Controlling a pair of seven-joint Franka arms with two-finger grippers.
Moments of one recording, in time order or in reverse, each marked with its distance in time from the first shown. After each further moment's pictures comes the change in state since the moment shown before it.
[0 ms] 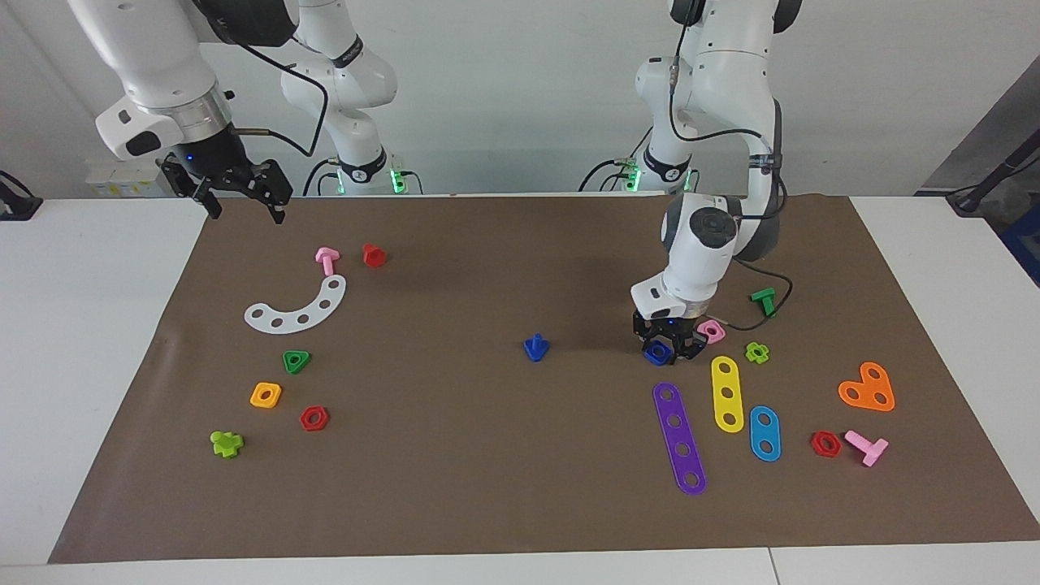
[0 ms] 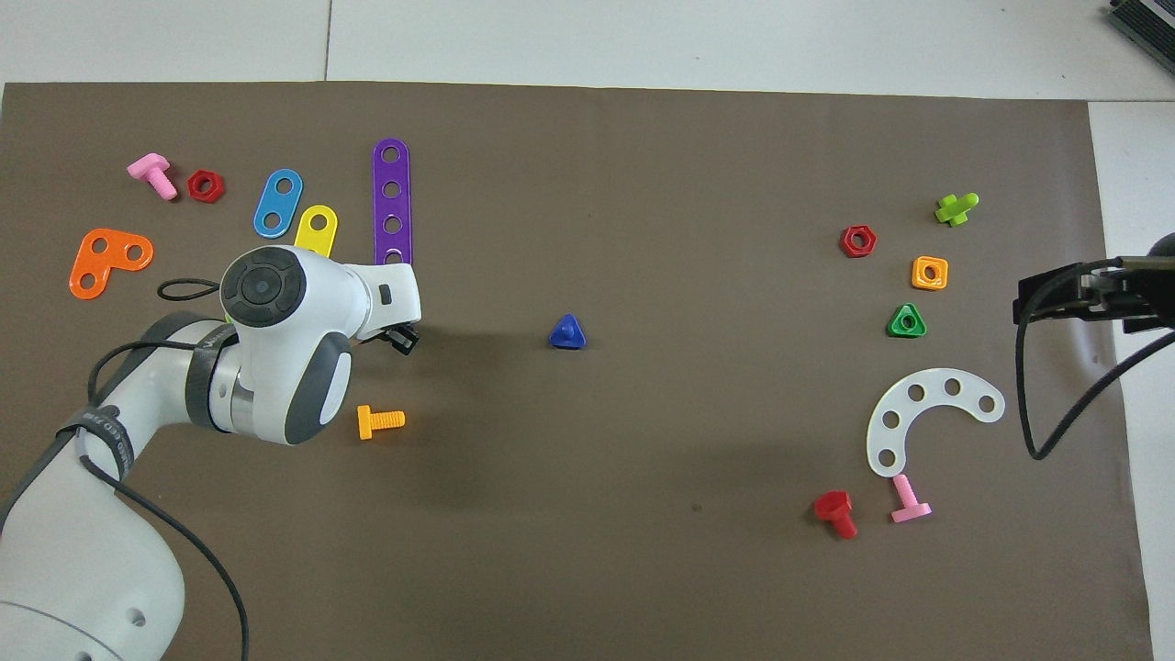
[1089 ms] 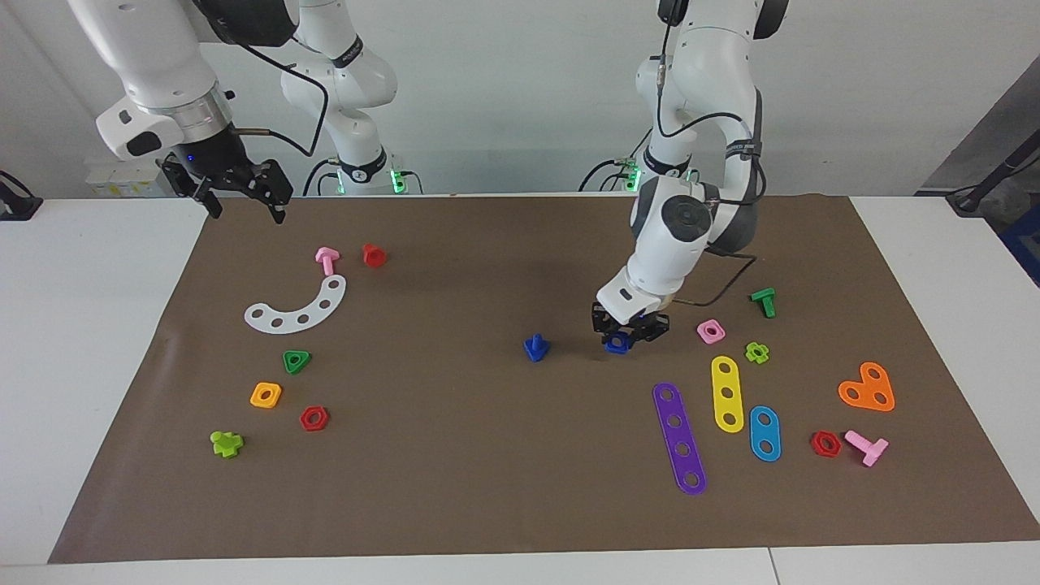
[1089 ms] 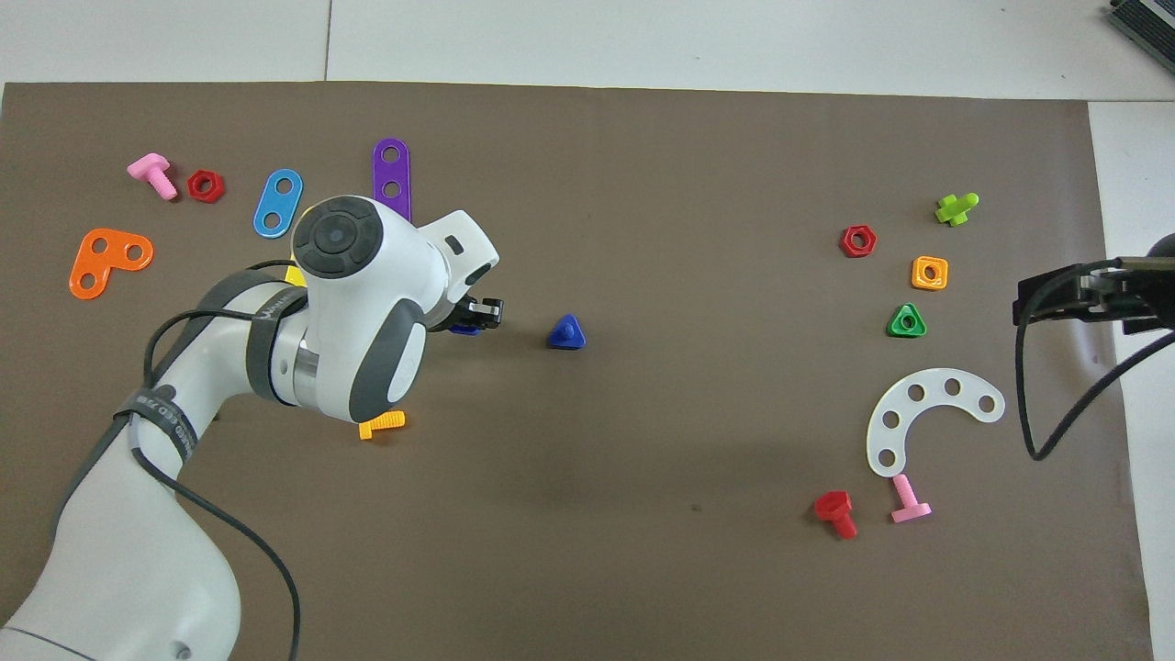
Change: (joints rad) left arm -0.157 0.032 -0.005 0.228 -0.133 -0.249 -0.558; right arm 0.000 0.000 0.000 0.000 0.000 -0.003 0.000
